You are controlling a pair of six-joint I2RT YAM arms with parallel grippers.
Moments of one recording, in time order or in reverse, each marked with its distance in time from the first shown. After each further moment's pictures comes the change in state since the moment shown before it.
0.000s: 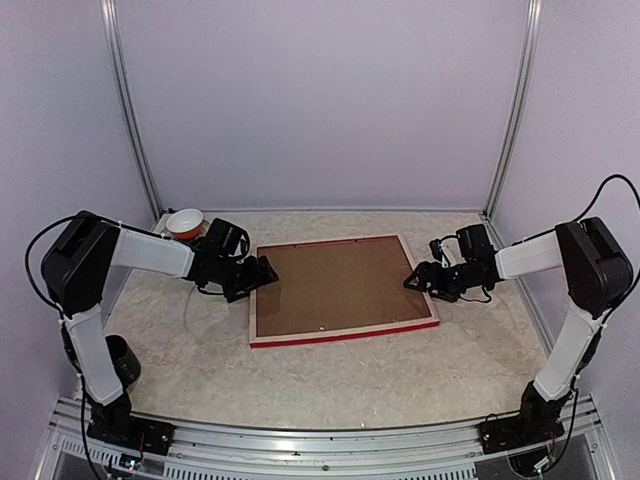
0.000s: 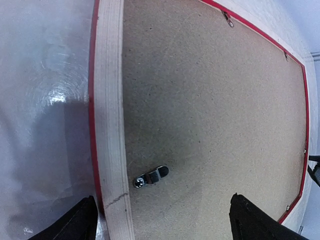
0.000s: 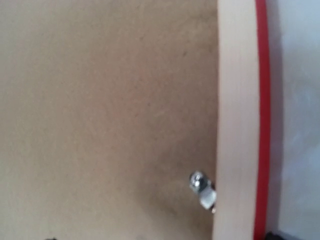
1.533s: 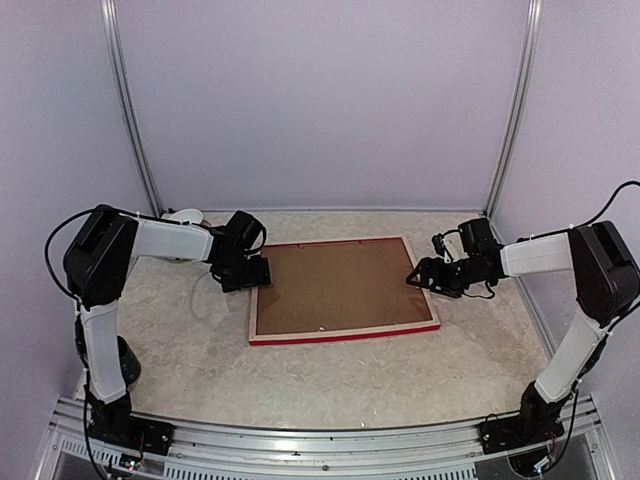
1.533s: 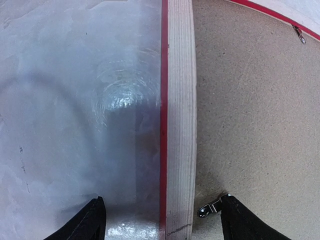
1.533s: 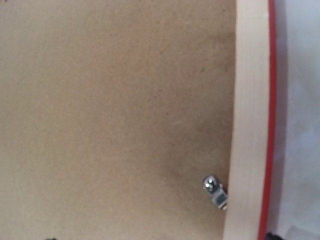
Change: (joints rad) left arm -0.039 0.138 0.256 -0.325 -0.295 0.127; right arm 0.014 -0.085 0.001 -0.083 0.050 -0.012
